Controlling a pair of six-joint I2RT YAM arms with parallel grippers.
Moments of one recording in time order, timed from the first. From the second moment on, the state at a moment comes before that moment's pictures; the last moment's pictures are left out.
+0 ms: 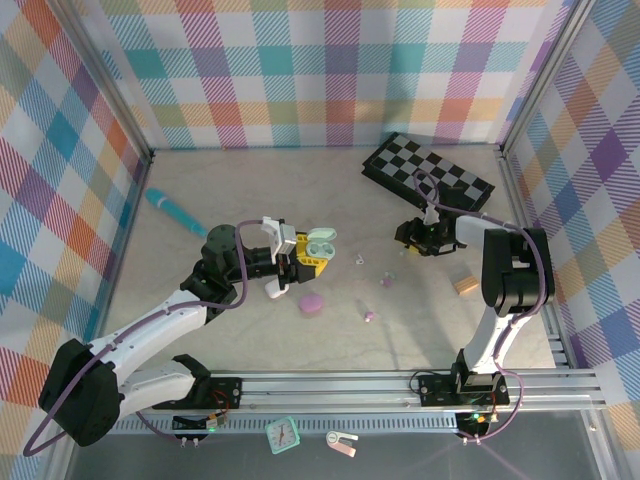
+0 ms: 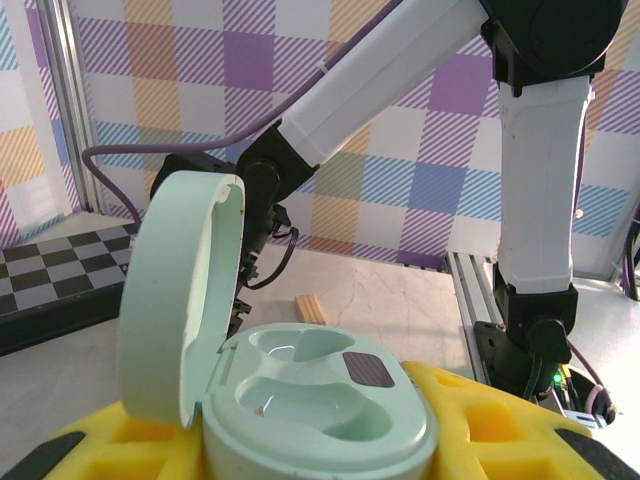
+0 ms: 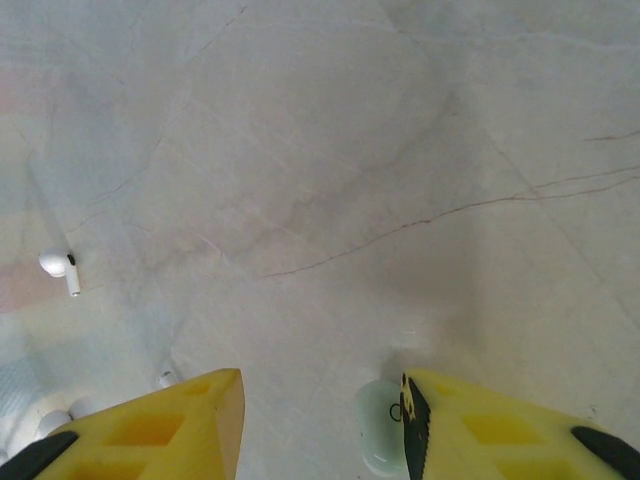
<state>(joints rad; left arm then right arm) -0.60 1.09 0.63 0.44 0.79 -0.04 0.04 1.83 1.04 -0.36 -0.59 0.41</state>
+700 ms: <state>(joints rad) -0.60 1.09 0.63 0.44 0.80 -0.04 0.04 1.86 1.04 -0.36 -0.60 0.36</state>
